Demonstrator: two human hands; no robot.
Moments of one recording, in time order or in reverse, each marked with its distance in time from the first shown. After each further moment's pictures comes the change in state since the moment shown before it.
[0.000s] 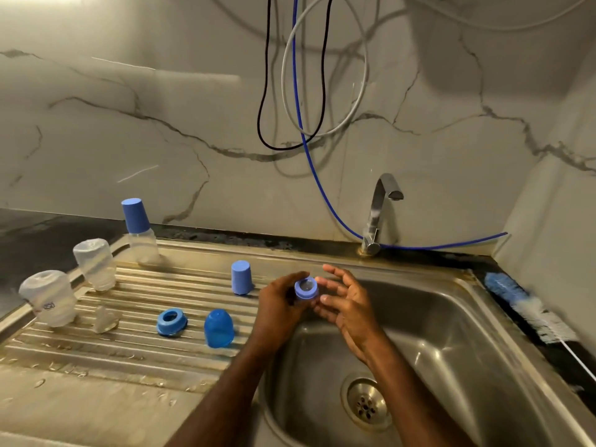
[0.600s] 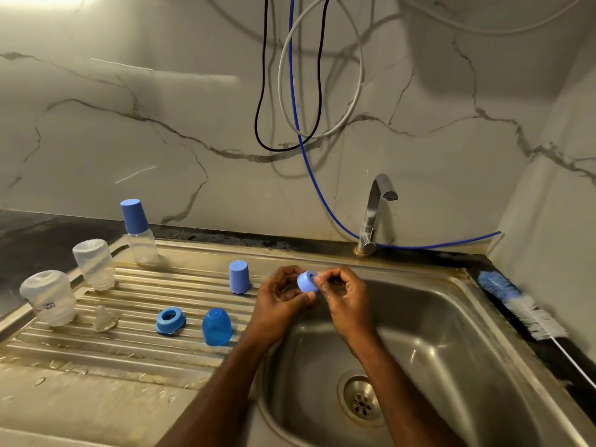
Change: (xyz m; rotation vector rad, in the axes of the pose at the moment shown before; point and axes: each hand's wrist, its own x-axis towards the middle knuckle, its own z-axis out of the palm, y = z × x) left_hand -0.009 0.015 -0.004 -0.631 -0.090 -0.102; right_hand -0.004 -0.006 0.011 -0.405 0.204 -0.418
